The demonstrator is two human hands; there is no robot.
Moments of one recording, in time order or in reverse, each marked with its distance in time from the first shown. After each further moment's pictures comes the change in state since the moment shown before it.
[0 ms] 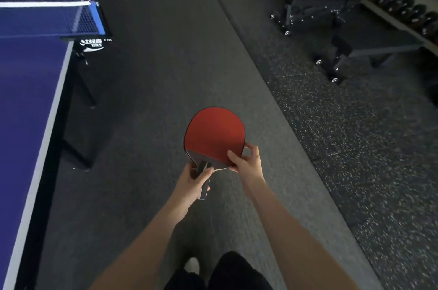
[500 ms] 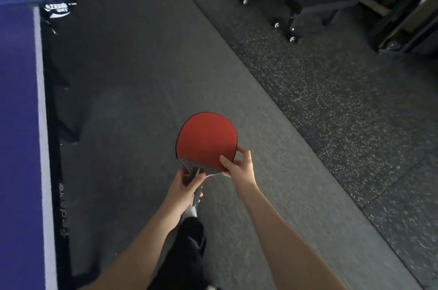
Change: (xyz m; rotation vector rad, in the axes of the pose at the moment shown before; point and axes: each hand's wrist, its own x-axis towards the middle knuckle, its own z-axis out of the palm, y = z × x) left_hand -0.260 -0.168 -0.021 0.089 -0.122 -0.061; right_hand -0.297 0.150 -0.062 0.048 0.162 0.053
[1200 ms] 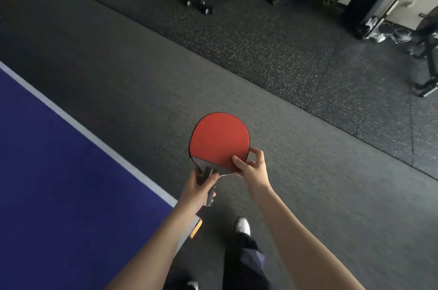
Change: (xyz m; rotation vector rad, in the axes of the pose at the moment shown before) left_hand -0.247 -0.125 -0.201 0.243 -0.479 0.004; right_hand -0.373 0.156 0.112 0.255 0.493 -0.033
